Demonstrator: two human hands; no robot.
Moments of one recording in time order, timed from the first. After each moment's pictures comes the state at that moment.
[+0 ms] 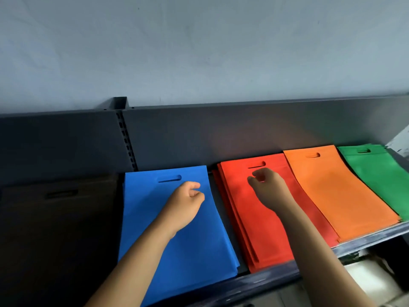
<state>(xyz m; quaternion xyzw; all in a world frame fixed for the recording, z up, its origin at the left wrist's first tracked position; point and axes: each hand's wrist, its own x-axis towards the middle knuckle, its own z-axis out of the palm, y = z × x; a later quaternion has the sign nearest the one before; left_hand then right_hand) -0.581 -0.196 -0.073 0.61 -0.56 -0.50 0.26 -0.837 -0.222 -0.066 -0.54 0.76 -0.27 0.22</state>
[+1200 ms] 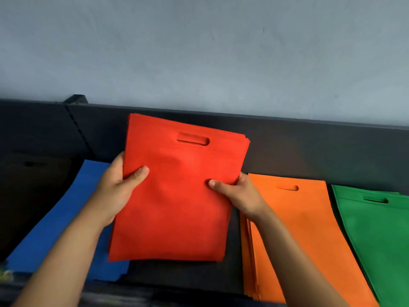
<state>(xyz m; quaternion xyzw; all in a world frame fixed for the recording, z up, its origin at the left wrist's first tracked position) -0.724 -0.178 -0.005 0.59 -0.48 -0.33 0.56 -1.001 -0.285 -0.051 -0.54 0.38 -0.40 0.64</state>
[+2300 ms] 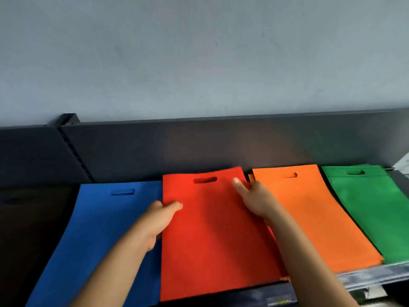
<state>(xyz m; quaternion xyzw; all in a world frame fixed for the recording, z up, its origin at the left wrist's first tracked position) -0.704 -0.205 -0.063 0.70 -0.37 -0.53 0.29 -0.978 -0.262 -0.055 -0.56 0.71 -0.24 0.36</state>
